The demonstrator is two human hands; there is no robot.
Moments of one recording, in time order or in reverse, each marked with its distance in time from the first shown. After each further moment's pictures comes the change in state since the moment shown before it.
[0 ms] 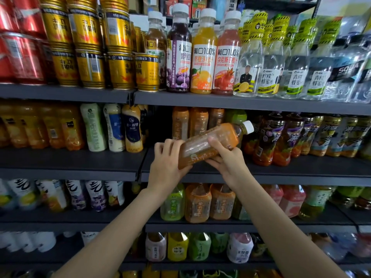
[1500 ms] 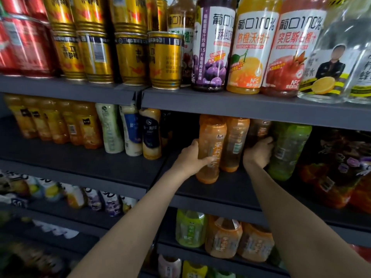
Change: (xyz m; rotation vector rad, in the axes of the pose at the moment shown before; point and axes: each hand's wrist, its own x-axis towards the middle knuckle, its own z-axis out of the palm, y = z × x) left_hand 0.095 -0.061 0.087 -0.401 -0.541 -0.570; right_hand 0.239 0.068 -0.015 -1.059 0.599 -0.129
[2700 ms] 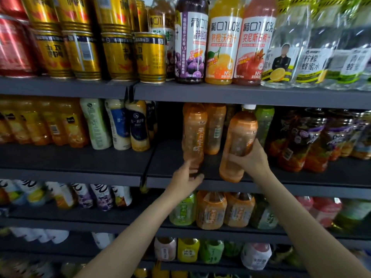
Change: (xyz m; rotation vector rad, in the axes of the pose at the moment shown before) left_hand -0.093 -0.015 0.030 -0.295 -0.091 0.081; right_hand -0.095 0.030 -0.118 0.216 -0.325 -0.153
